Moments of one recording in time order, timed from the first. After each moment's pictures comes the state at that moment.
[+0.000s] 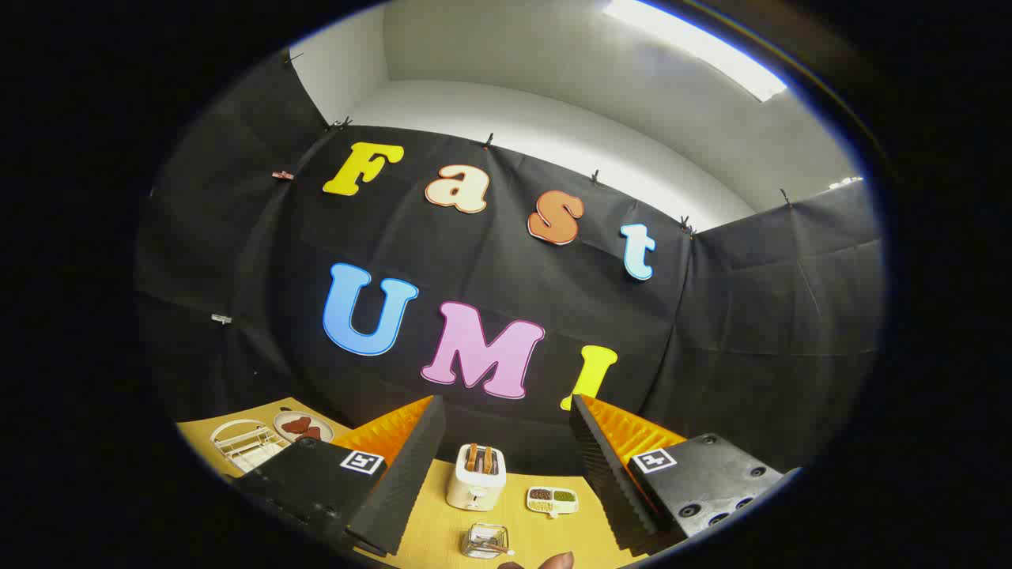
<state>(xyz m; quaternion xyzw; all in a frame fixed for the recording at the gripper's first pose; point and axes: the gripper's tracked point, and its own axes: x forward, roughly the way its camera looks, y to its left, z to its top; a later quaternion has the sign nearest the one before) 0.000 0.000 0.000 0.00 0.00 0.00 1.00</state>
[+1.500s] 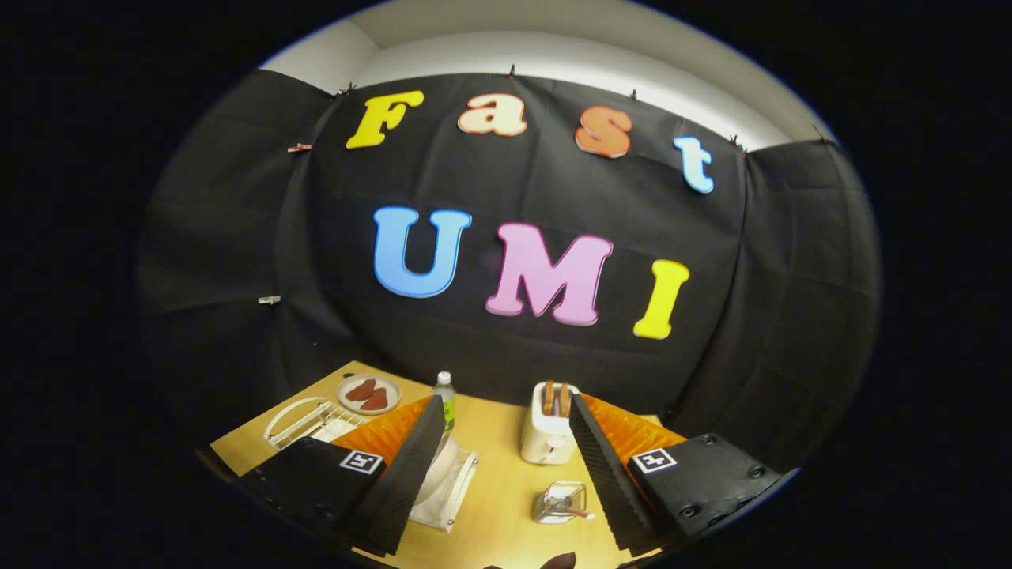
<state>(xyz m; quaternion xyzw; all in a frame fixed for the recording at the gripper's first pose) 0.026 0.109 -0.109 0.08 0.19 0.12 0.97</state>
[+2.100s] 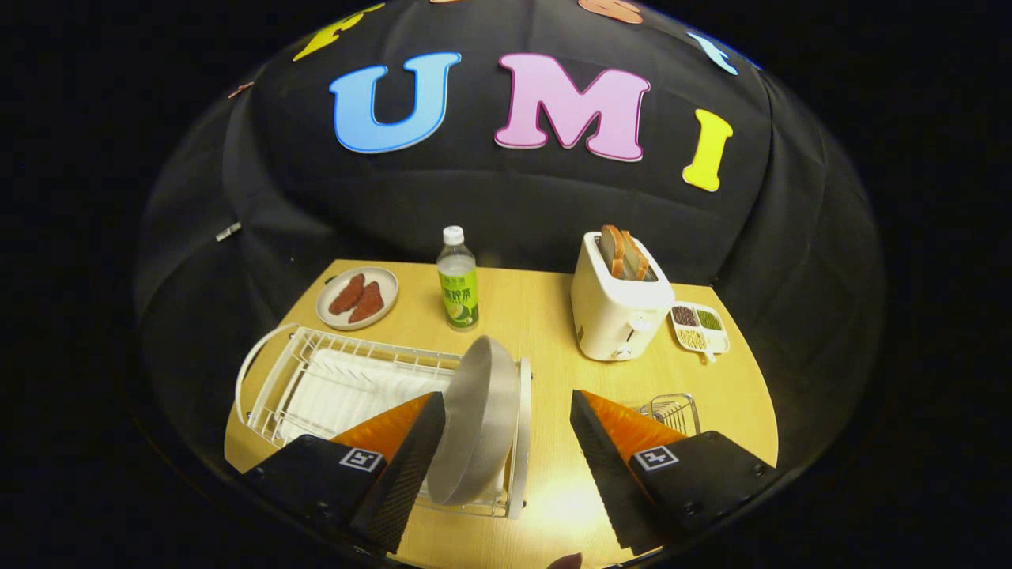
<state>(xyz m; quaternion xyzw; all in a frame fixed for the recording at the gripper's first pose) 0.065 0.213 -0.308 0.08 0.43 0.09 0.90</state>
